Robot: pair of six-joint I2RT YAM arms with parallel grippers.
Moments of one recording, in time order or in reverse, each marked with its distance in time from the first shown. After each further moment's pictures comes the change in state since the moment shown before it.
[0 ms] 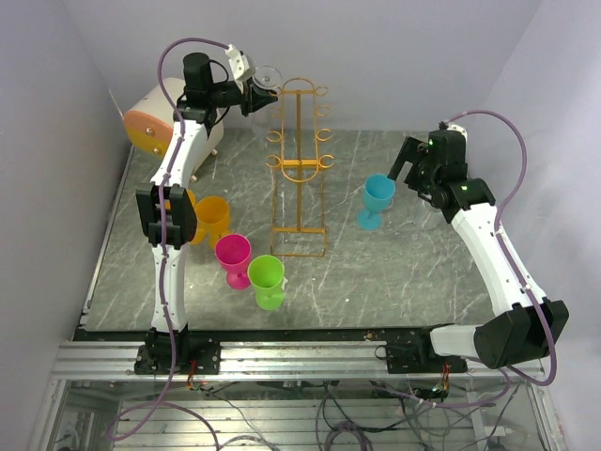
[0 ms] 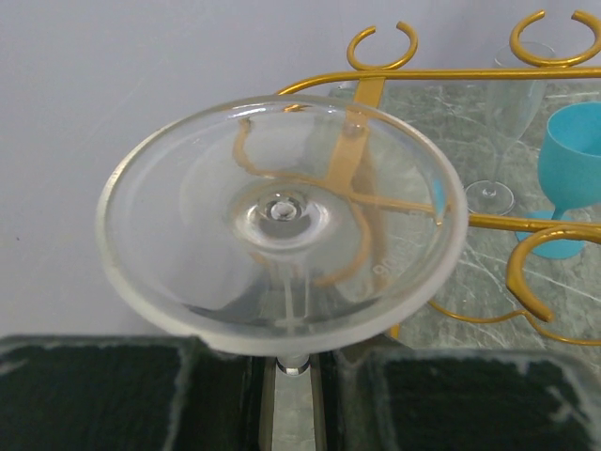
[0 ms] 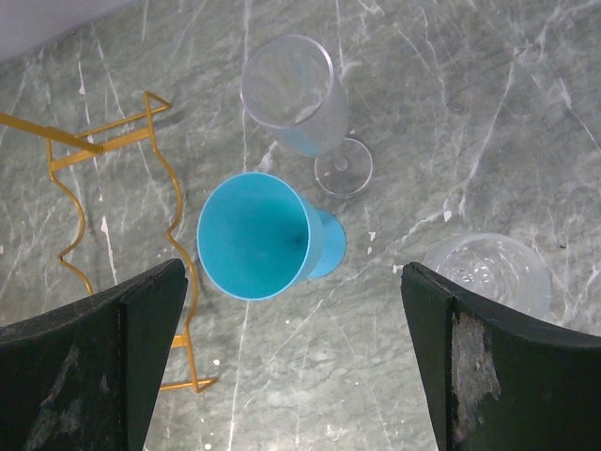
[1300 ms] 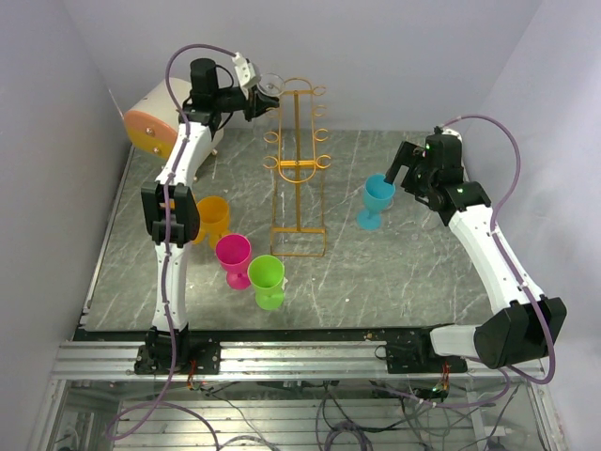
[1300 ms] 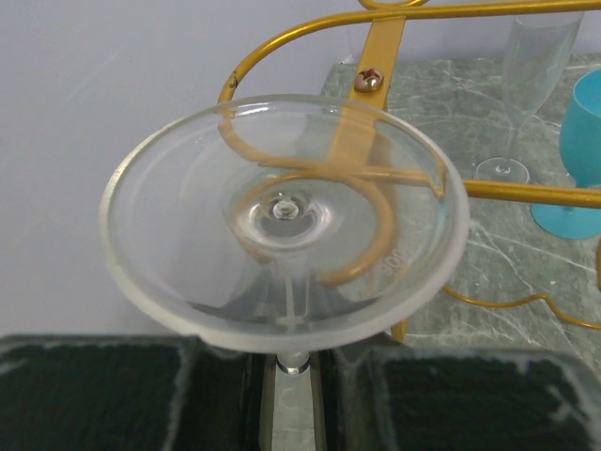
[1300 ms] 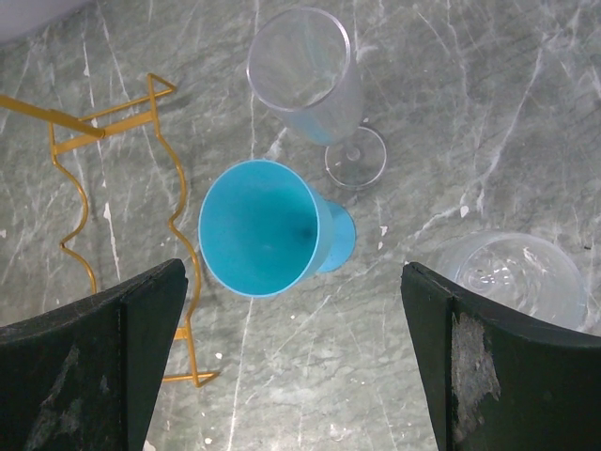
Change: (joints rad) left arm -0.010 0.046 0.019 -0.046 -0.016 0.073; right arm 0.000 0.000 -0.055 0.044 -0.040 0.001
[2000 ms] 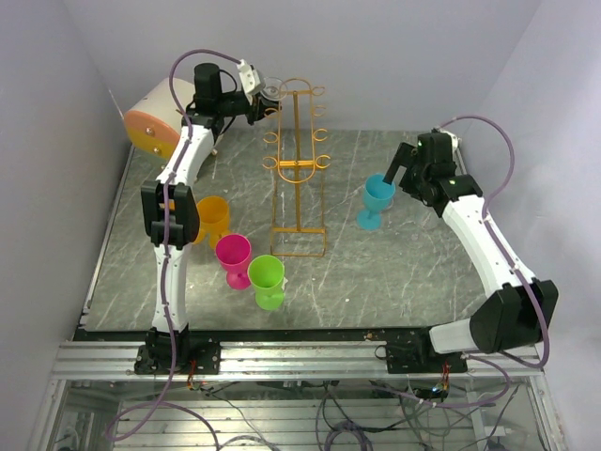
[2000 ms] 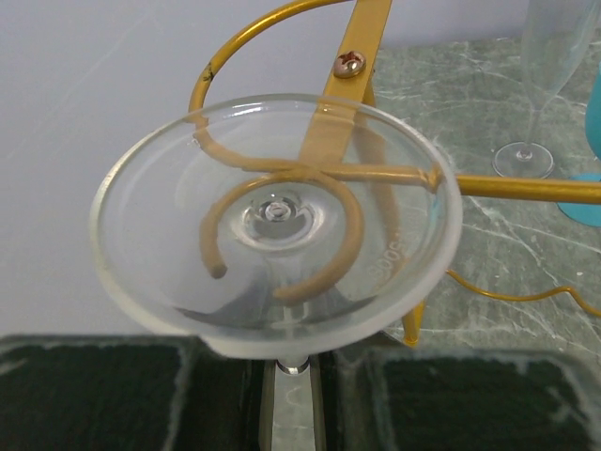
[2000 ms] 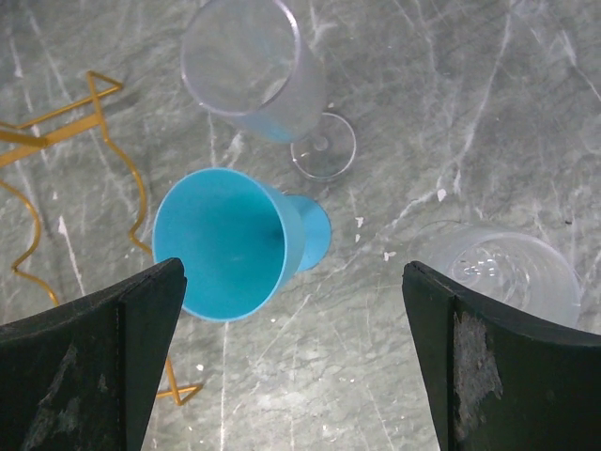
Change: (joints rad) left arm -0.016 -0.036 -0.100 0.034 -0.040 0.075; right arm 0.000 0.063 0.014 -0.026 0.058 0.030
